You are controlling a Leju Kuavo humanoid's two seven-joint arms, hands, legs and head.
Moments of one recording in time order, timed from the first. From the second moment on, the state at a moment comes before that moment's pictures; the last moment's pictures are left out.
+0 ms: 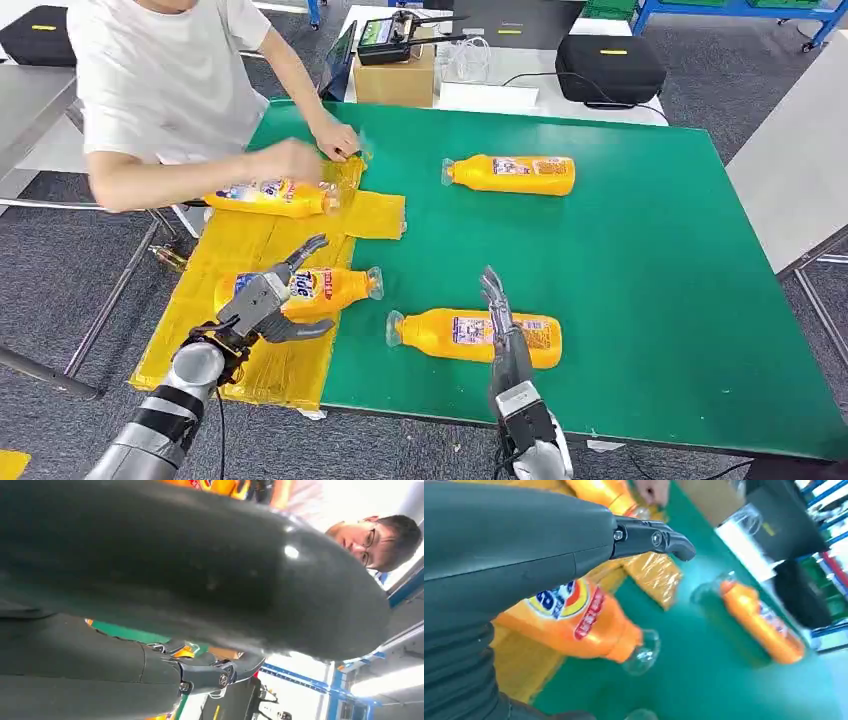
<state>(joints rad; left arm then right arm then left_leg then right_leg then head) -0.27 0.11 -0.23 -1.15 -0.32 -0.17 -0.35 -0.02 0.14 0.43 -1.28 0.30 -0.16 -0.70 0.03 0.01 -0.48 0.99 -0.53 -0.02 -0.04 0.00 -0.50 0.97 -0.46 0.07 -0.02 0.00</state>
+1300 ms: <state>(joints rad) 0.00 -0.12 0.01 -1.74 0.25 -0.15 -0.42 -0.08 -0.05 0.41 -1.12 1.33 -0.43 0.04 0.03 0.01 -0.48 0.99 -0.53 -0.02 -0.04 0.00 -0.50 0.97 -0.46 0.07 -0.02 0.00</state>
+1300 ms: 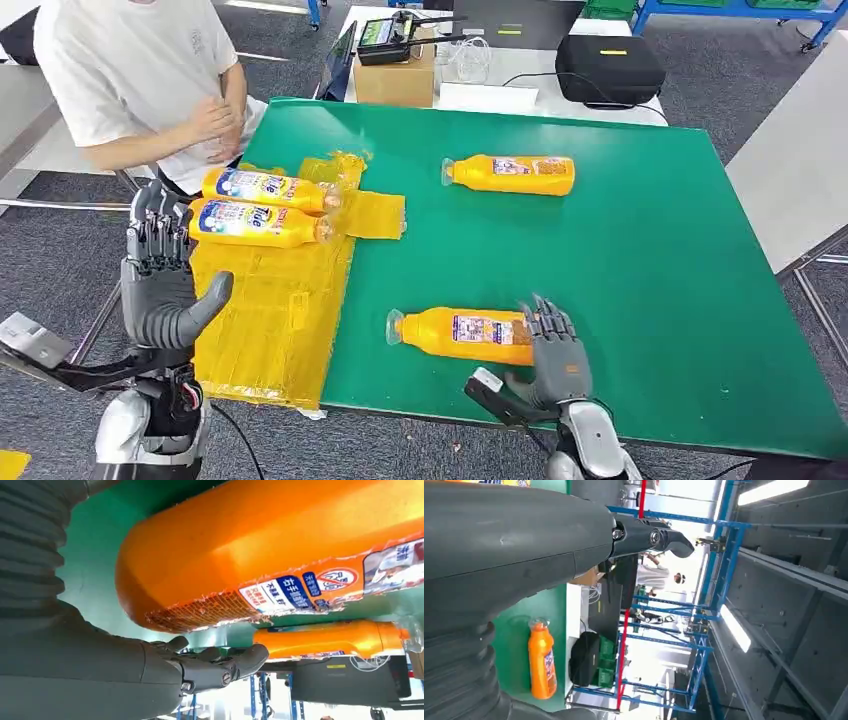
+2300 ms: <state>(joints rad) -0.10 -0.13 -0.02 -1.52 0.39 -0.27 -0.29 -0.48 0.01 0.43 -0.65 1.00 -0.14 -0.04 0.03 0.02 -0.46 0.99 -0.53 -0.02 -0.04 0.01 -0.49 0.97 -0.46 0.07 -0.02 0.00</state>
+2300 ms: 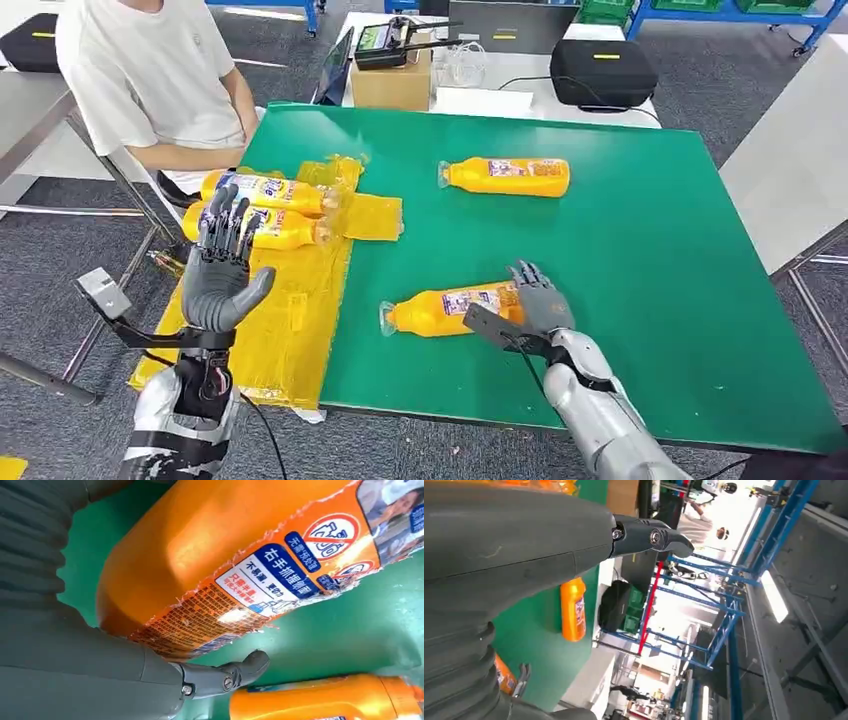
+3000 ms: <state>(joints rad) -0.13 -0.12 -0.04 -1.47 0.39 -0.24 -0.29 -0.55 0.01 0.48 -0.55 0.90 -0.08 -0.14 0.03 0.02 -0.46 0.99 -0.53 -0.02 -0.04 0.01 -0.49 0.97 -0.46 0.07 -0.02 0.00</state>
